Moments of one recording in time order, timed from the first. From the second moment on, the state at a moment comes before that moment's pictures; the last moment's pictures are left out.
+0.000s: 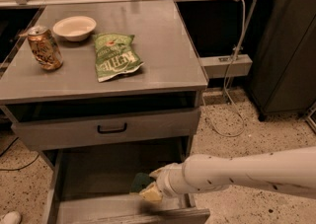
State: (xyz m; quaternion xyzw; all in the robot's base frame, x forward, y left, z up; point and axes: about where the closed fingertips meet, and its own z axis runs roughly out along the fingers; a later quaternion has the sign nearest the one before) arm 0.439 0.022 0.507 -0.48 0.81 0.21 0.27
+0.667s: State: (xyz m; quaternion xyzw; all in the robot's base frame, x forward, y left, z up) arm 0.447 0.010 0.543 -0.48 0.81 0.18 0.28
